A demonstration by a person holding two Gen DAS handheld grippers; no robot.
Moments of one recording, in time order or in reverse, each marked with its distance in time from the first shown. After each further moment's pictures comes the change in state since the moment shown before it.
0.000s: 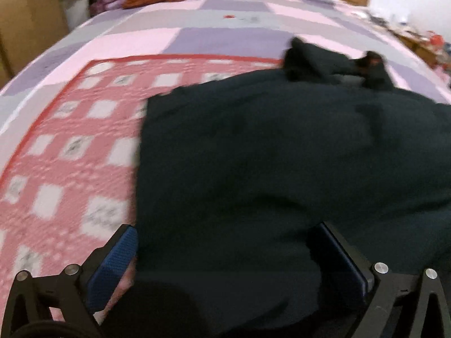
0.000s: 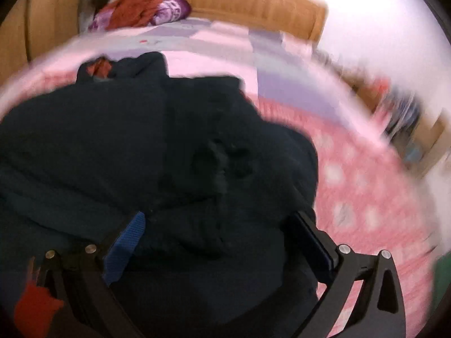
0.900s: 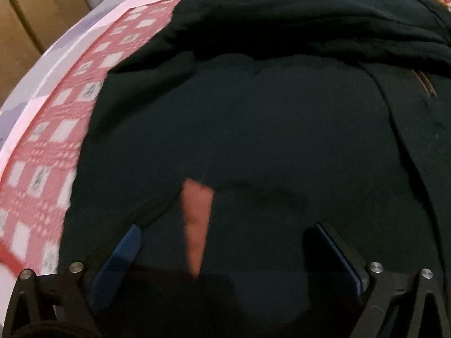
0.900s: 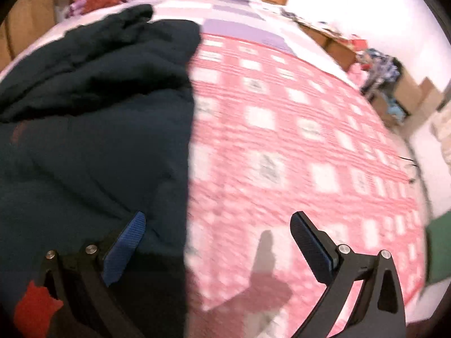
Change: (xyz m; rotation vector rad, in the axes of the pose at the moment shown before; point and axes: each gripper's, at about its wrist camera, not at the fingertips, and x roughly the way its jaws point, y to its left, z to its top) left arm -0.121 -0.045 -0.184 0.061 0.152 0.158; right arm -0.085 -0.093 -0.146 0.037 0.142 -0.129
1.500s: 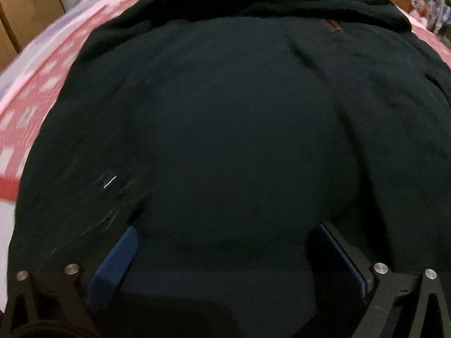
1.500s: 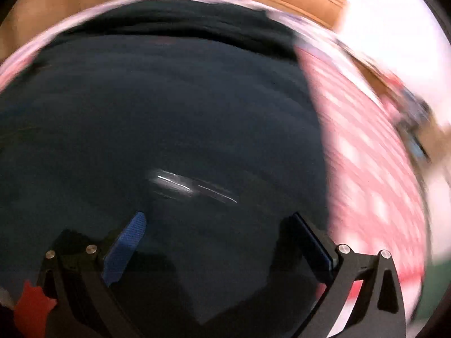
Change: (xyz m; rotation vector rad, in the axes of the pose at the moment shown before) left arm -0.044 -0.010 -0.107 0.050 -0.035 -0.149; right arm -0.101 0.097 -0.154 -0.175 -0.027 0.074
